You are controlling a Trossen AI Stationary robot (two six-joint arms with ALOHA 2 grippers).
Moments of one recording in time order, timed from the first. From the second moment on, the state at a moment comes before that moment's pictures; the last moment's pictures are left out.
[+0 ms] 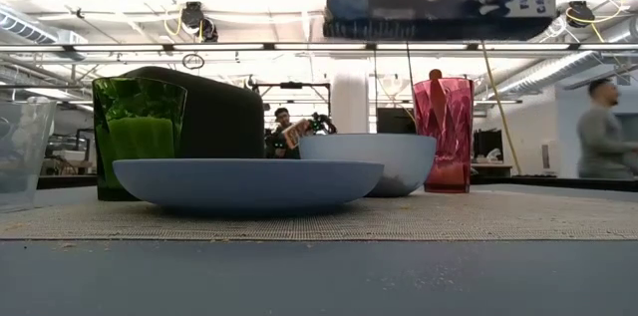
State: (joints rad) left arm -0.14 1.65 1.98 -0.87 -0.34 -0.24; right arm 0.18 0.32 0.44 -0.12 0.31 0.09
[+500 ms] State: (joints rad) left arm -0.14 1.66 1.97 -0.86 -0.34 -0.27; right arm 0.18 0.32 0.17 0.45 0.26 0.06
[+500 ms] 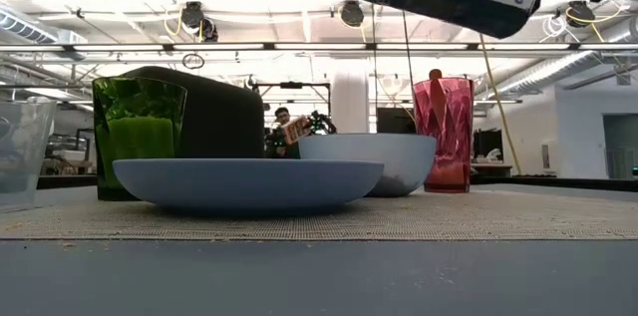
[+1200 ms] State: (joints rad) left arm -0.11 1.80 1.98 -0.55 -0.30 -0.15; right arm 0.18 0.35 0.07 0.68 0.21 0.06
